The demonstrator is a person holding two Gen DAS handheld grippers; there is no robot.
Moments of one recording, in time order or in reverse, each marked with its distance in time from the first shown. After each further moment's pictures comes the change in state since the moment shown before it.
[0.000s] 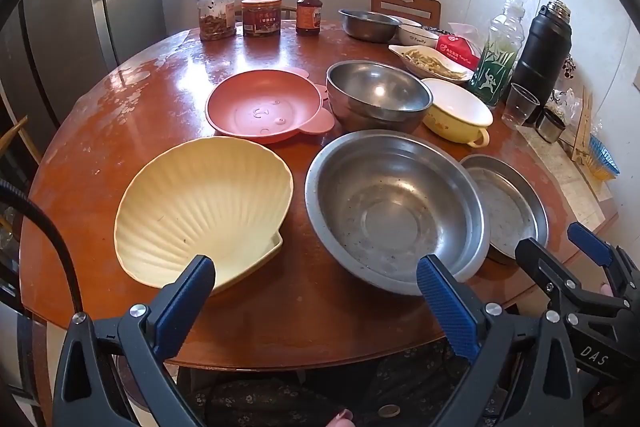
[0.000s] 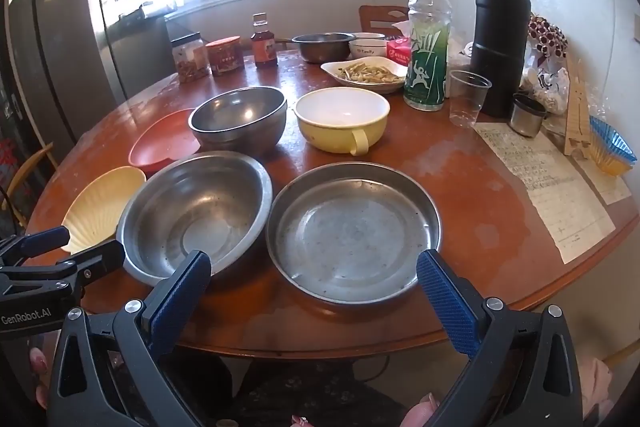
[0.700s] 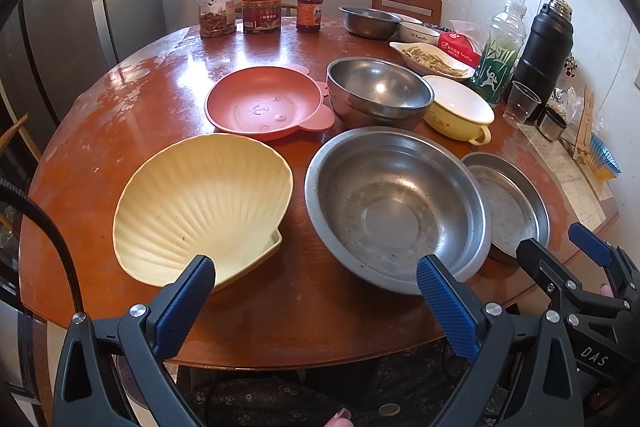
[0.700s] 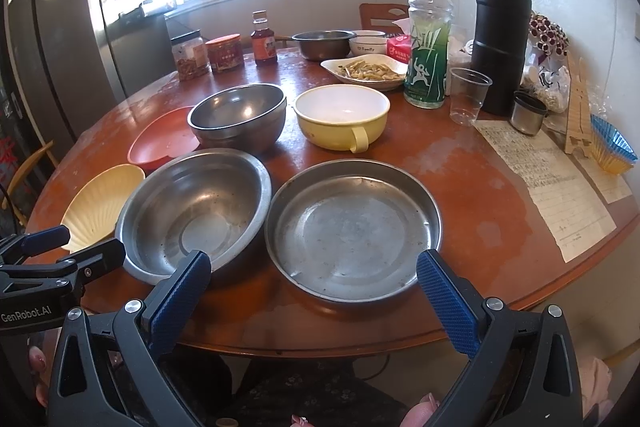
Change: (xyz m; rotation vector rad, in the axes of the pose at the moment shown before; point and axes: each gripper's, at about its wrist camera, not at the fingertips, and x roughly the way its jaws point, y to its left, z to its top) left arm 0.004 0.001 0.000 0.003 -0.002 0.005; right arm 0.000 0.000 -0.001 0.004 0.004 -0.002
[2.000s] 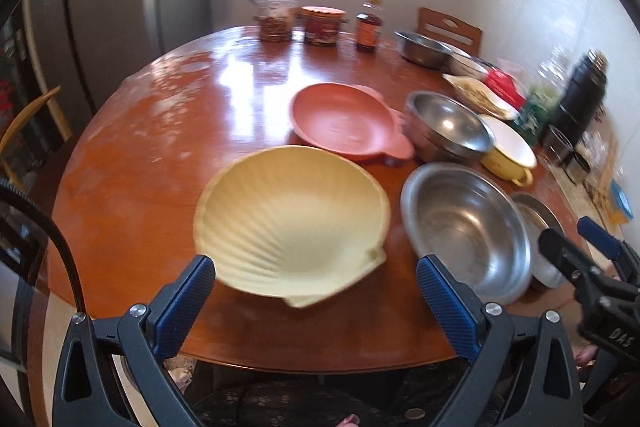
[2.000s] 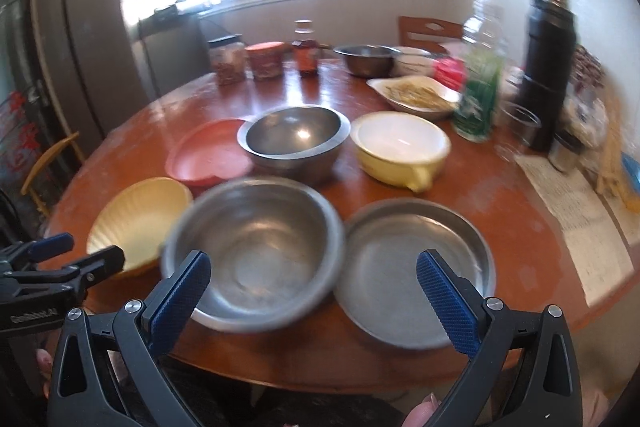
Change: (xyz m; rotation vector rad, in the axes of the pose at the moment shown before) left arm -0.018 0.074 0.002 -0.165 -0.027 0.052; right arm 0.004 0.051 0.040 -0.104 -0.027 0.130
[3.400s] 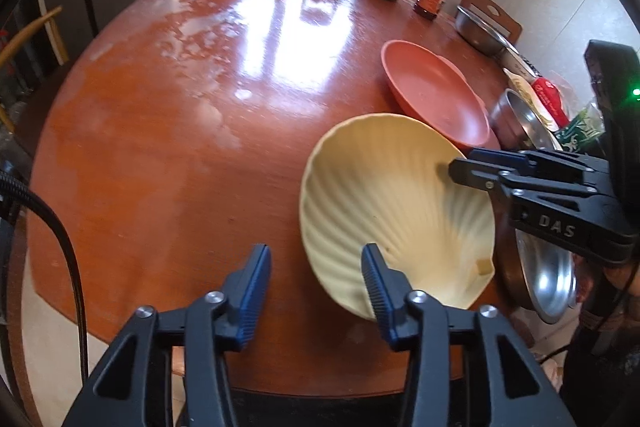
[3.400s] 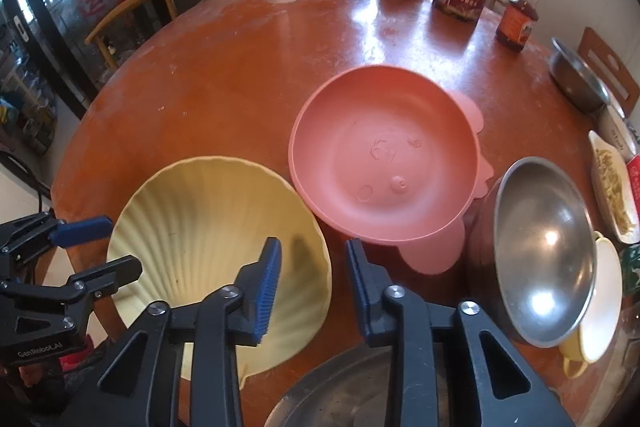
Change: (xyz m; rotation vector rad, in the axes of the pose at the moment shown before) left arm 0.059 0.087 0.014 -0.145 0.224 -0.063; right arm 0.168 0.130 0.069 -0.431 0.439 0.266
